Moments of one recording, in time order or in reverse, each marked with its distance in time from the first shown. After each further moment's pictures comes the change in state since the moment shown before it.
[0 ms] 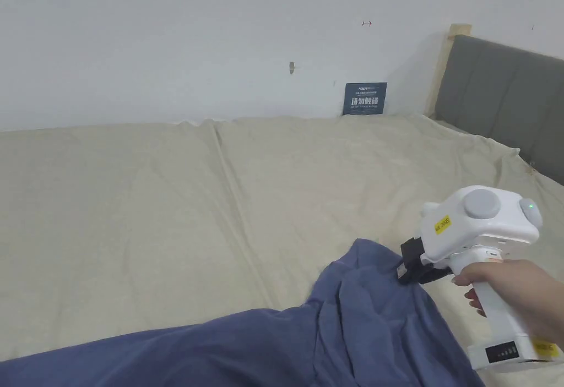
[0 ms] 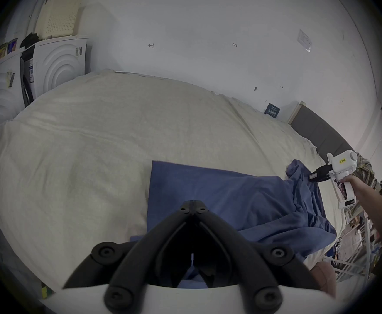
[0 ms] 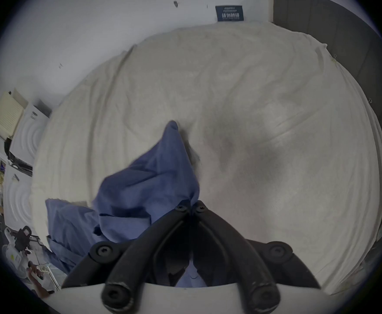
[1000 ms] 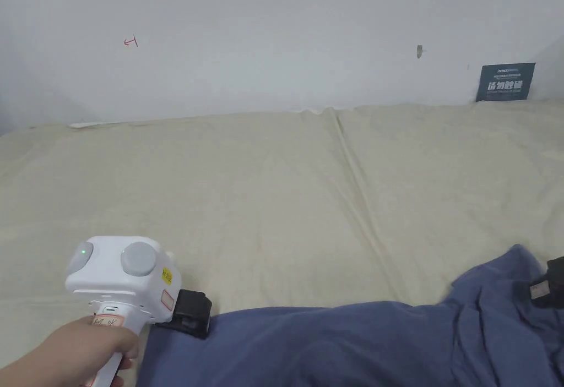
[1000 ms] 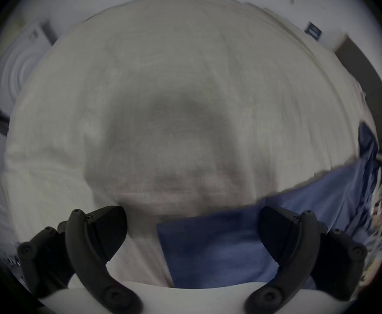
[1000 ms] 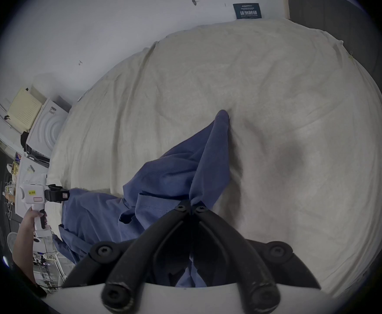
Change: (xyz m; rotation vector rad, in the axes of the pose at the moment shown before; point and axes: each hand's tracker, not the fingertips) left arm -0.020 0.072 -0.206 -0.591 0.192 -0.196; right arm -0.017 -0.018 -0.022 -0.042 0.118 0.053
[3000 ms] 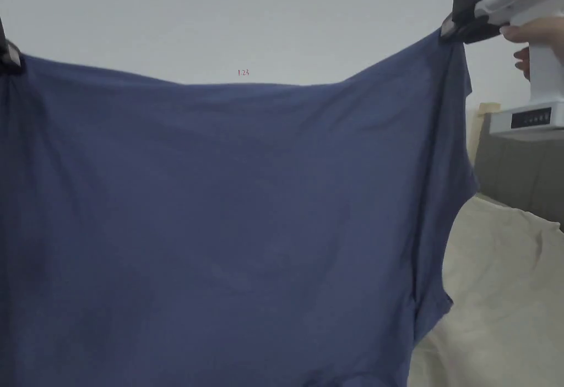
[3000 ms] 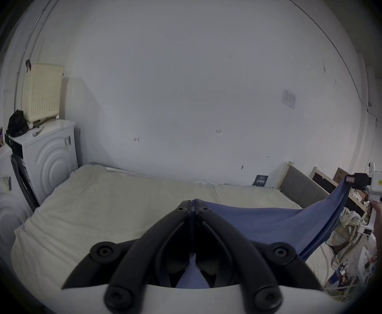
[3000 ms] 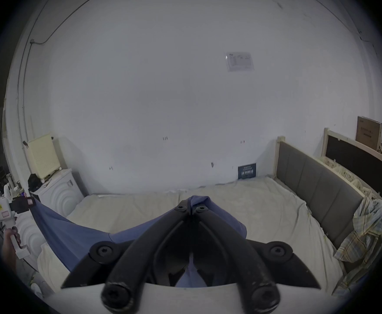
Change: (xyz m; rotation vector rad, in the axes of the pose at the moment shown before) left arm -0.030 0.089 0.430 0.979 -0.145 0.129; right arm -0.178 0.157 0.353 0.809 -0.077 0.147
